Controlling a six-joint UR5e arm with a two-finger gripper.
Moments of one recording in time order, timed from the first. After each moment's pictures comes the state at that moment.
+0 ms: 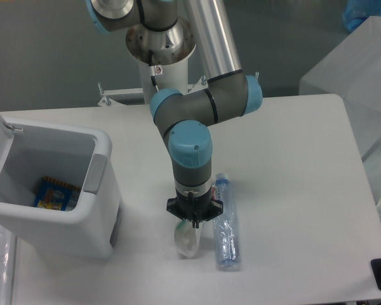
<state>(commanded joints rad) 2.36 -2.04 -1.67 -0.80 1.54 0.45</state>
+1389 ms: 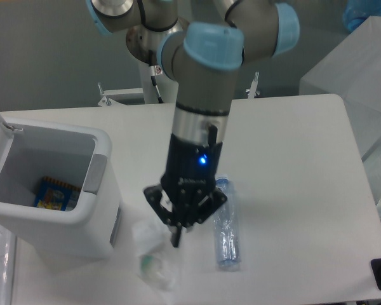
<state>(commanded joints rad) 2.40 -1.86 -1.36 -0.80 0.94 -0.05</state>
